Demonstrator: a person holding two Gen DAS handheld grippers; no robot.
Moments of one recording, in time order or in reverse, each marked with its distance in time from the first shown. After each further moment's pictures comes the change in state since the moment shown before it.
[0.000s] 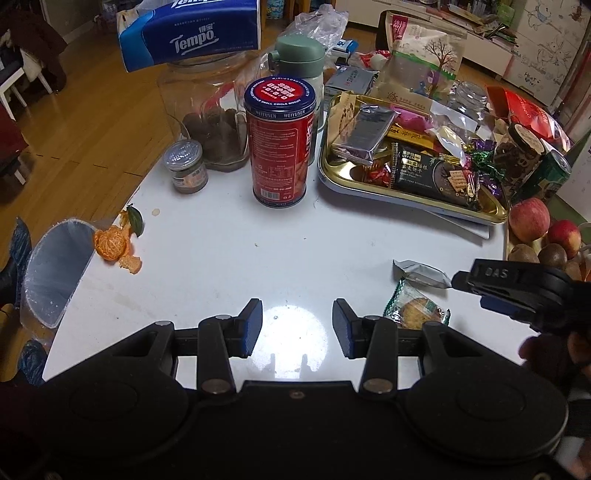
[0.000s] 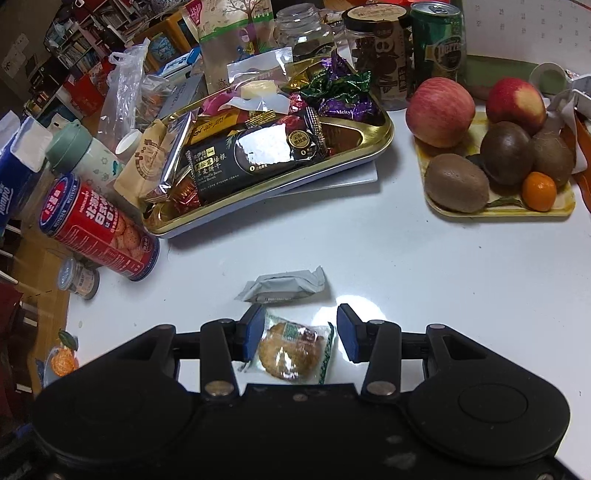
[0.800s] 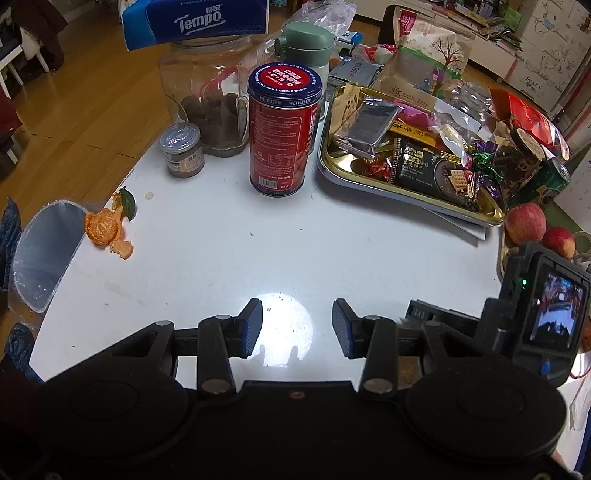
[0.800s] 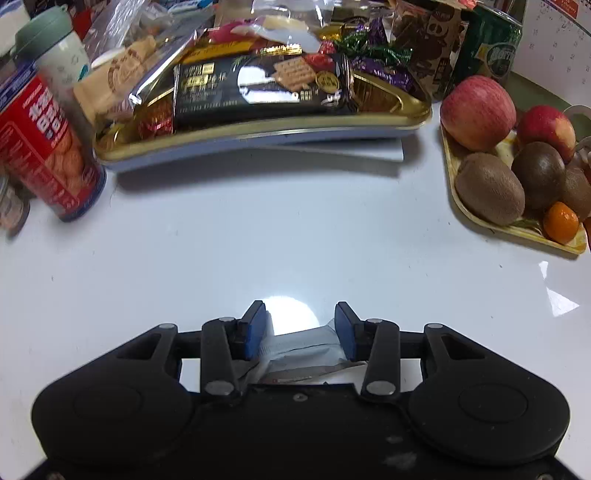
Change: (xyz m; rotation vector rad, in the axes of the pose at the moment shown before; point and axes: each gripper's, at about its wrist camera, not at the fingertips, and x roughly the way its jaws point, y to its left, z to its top) left arm 0.008 0.006 0.000 -0.044 0.041 -0.036; right arm 0.067 0.025 -0.027 -0.228 0.036 -0.192
